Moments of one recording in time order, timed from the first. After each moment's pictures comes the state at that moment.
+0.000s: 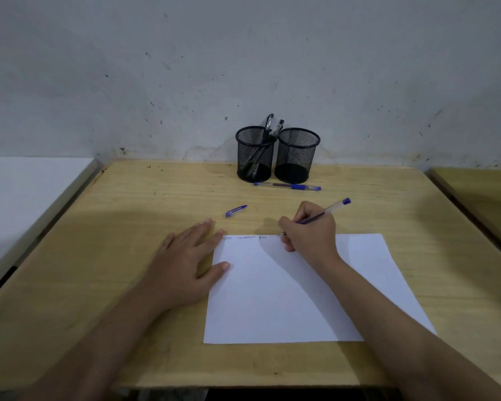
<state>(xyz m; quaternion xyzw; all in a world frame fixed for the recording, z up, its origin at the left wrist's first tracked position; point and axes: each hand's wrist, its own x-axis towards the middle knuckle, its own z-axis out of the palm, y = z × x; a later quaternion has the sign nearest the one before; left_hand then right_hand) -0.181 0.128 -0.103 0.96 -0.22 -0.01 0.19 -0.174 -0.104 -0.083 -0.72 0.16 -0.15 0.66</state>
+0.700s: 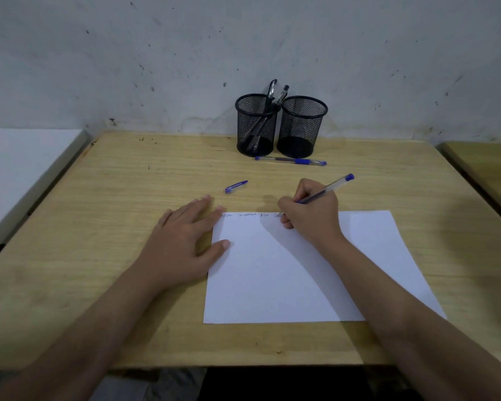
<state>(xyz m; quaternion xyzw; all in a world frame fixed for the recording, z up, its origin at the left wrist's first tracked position) -0.182 0.128 -0.104 0.95 -0.22 0.01 0.21 -0.173 -0.101 -0.089 -0.73 0.13 -0.15 0.65</state>
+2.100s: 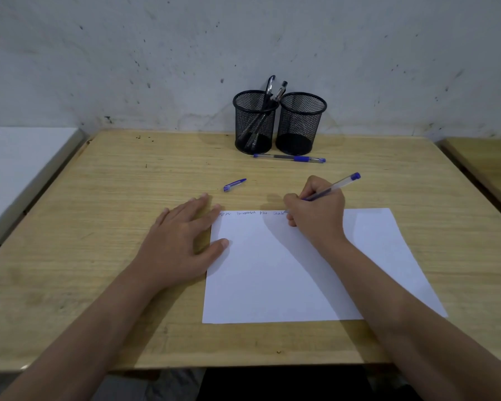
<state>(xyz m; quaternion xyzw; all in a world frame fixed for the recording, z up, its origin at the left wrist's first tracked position) -0.180 0.128 -0.104 0.95 -0.21 0.01 0.21 -0.174 -0.105 -0.093 -0.74 0.14 -0.21 0.63</state>
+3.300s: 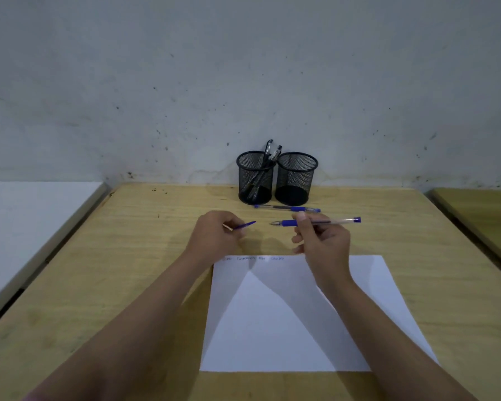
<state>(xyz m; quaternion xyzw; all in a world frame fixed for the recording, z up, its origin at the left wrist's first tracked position) -0.114 0.062 -0.067 0.89 -0.09 0.02 0.44 -0.184 -0.111 -0.062 -0.67 0.09 -0.26 0.69</state>
